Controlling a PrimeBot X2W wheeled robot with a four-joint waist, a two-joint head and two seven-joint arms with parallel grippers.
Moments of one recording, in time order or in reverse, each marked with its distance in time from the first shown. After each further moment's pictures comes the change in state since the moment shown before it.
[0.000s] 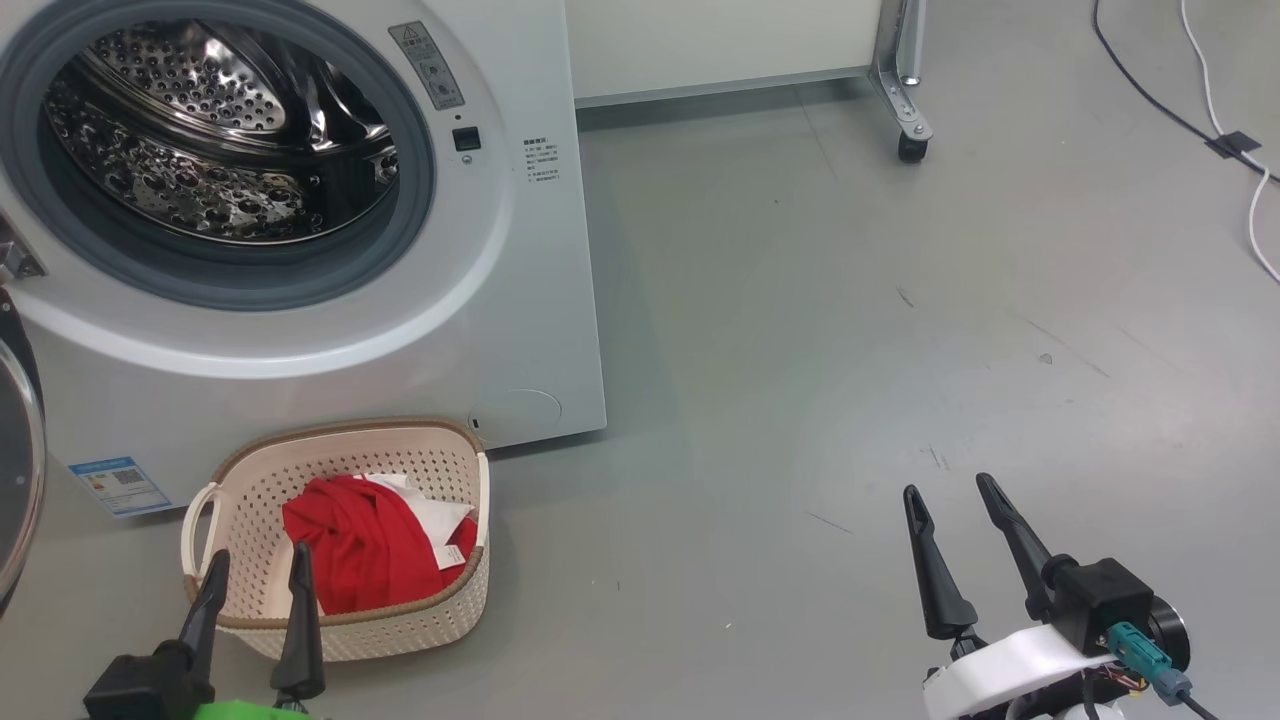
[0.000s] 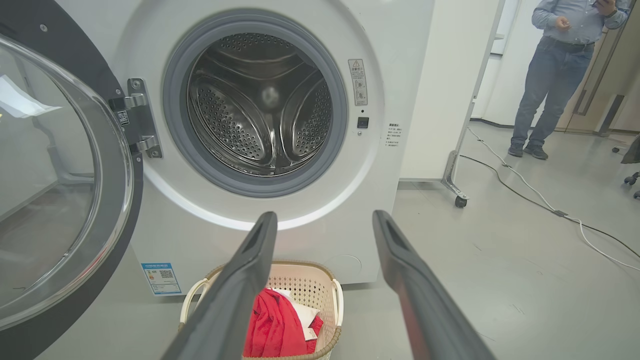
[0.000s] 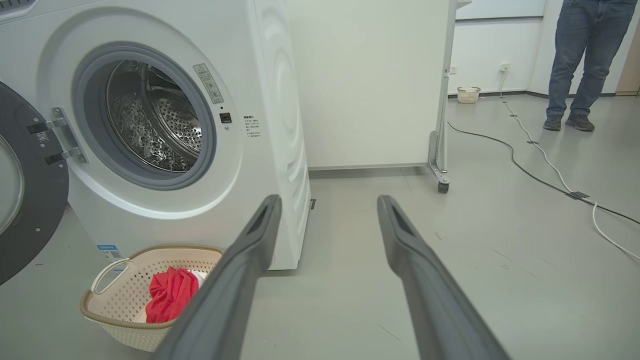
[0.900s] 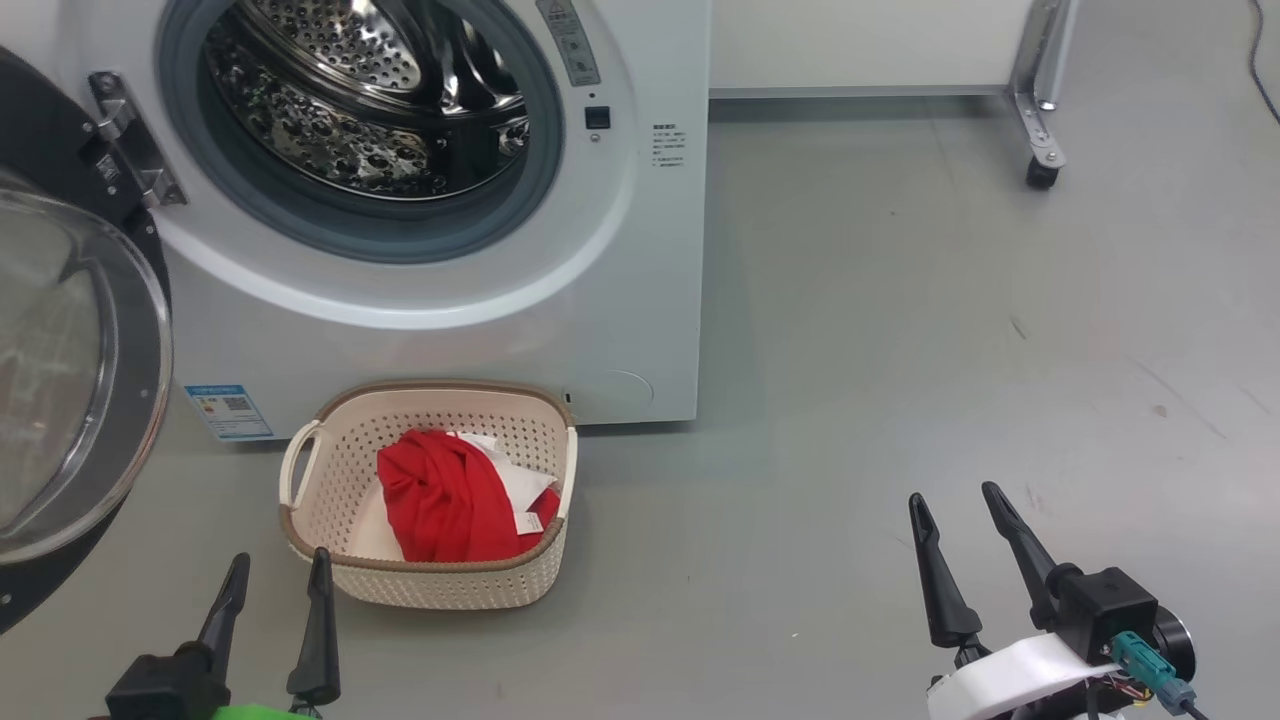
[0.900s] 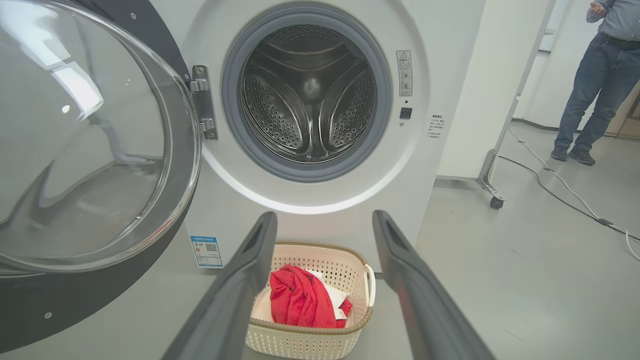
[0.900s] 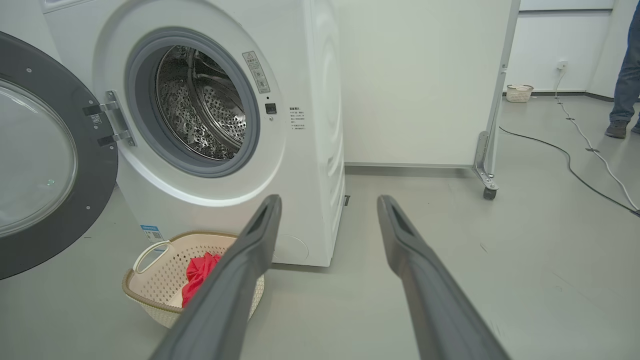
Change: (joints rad) left arm 0.000 -0.001 -0.024 0.013 0.011 0.000 0.000; right arm 0.018 0.001 -0.008 -0.009 -0.002 0.009 0.000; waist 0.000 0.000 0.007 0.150
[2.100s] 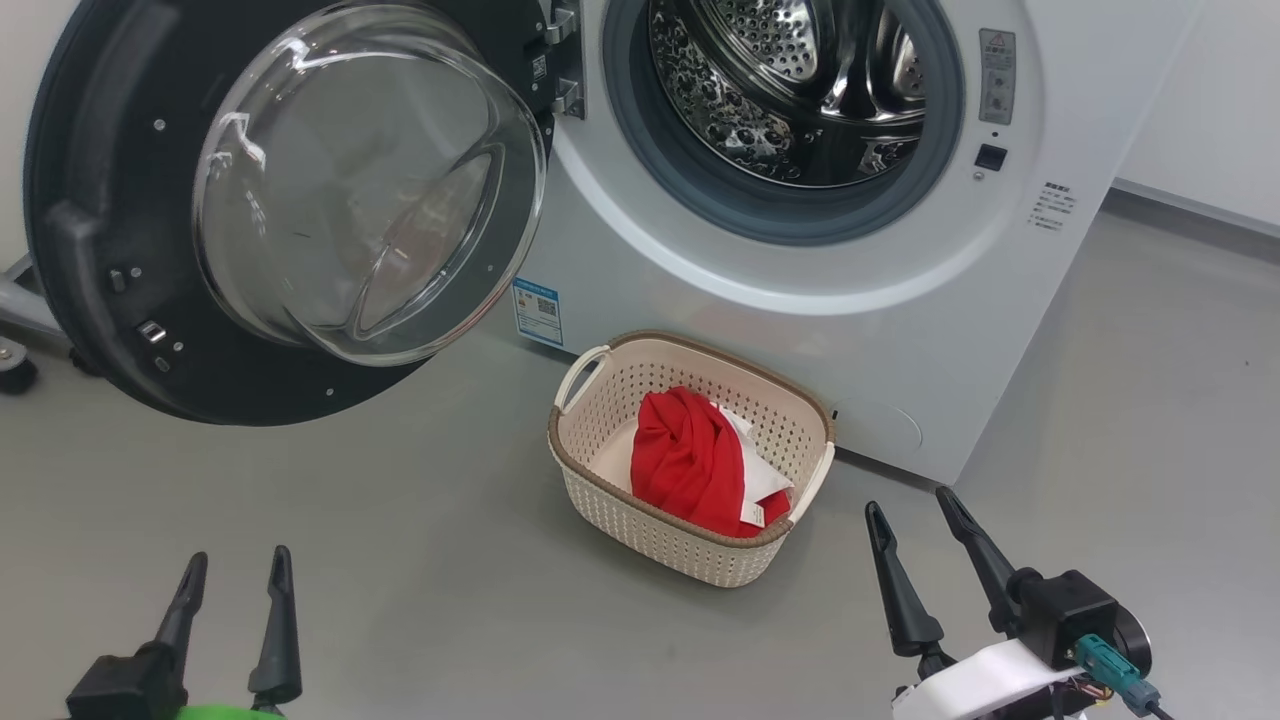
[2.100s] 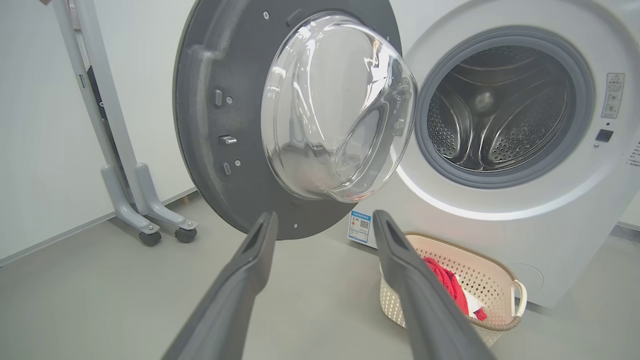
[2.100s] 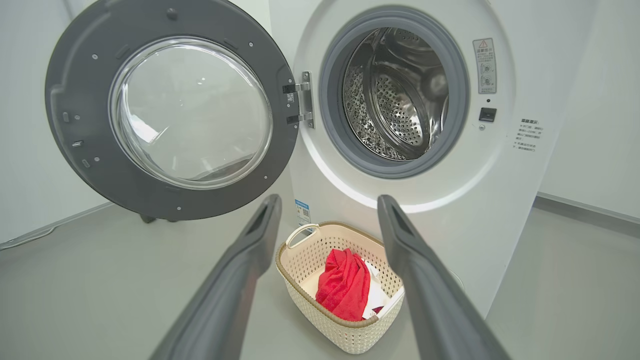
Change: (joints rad) left arm -0.001 0.030 0.029 0.008 0.022 0.007 0.000; right arm -0.002 0.016 0.044 0.000 0.010 0.009 0.000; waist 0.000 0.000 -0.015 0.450
